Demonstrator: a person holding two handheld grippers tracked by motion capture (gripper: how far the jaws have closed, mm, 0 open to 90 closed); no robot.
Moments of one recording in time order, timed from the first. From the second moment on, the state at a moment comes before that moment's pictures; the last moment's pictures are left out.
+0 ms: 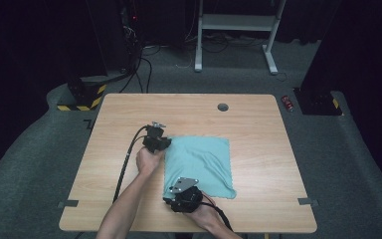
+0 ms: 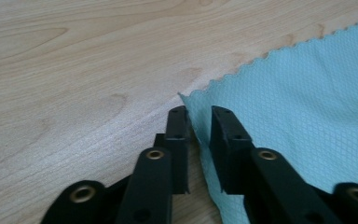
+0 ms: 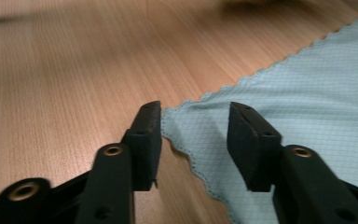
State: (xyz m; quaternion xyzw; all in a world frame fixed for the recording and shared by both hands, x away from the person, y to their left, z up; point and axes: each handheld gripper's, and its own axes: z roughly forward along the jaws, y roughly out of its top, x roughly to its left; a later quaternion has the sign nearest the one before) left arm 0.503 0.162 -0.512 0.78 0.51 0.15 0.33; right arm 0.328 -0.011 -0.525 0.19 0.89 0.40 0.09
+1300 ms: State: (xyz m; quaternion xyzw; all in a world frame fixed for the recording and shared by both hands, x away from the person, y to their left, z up) left arm 0.500 0.187 -0.487 0.76 0.51 0.13 0.39; right arm 0.320 -0.006 -0.497 0.17 0.89 0.41 0.13
